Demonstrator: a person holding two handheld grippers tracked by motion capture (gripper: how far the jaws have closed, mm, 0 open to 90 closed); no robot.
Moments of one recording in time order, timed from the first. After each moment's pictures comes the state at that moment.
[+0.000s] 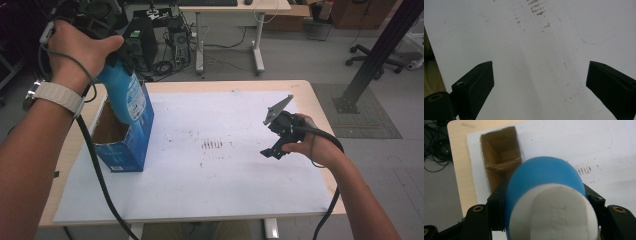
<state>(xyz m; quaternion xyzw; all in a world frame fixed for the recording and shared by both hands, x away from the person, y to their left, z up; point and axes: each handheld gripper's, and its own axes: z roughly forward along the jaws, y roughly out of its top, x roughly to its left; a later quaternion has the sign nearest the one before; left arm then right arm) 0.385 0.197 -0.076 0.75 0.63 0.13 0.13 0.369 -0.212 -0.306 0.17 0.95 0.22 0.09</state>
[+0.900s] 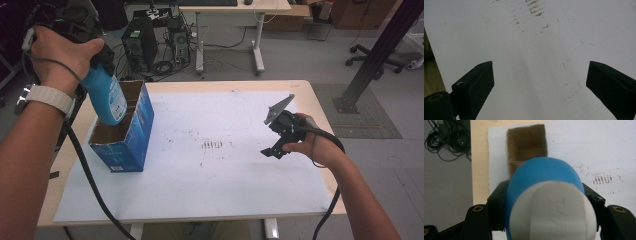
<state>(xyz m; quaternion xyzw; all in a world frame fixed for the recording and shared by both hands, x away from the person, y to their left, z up) 0.391 0.232 -0.090 0.71 0.67 0.16 0.12 0.368 -0.214 -0.303 0.18 0.95 0.23 0.09</state>
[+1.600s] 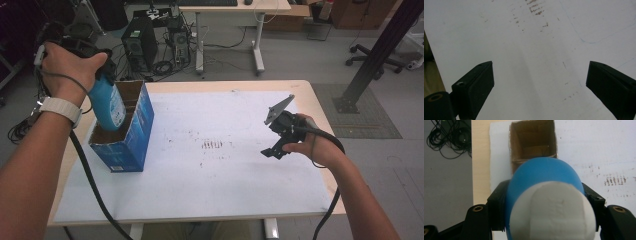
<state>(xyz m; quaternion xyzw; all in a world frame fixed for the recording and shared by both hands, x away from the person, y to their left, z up) 0.400 0.241 -0.128 0.71 0.68 0.16 0.10 0.368 -0.215 -0.305 0.18 0.95 0.23 0.09</state>
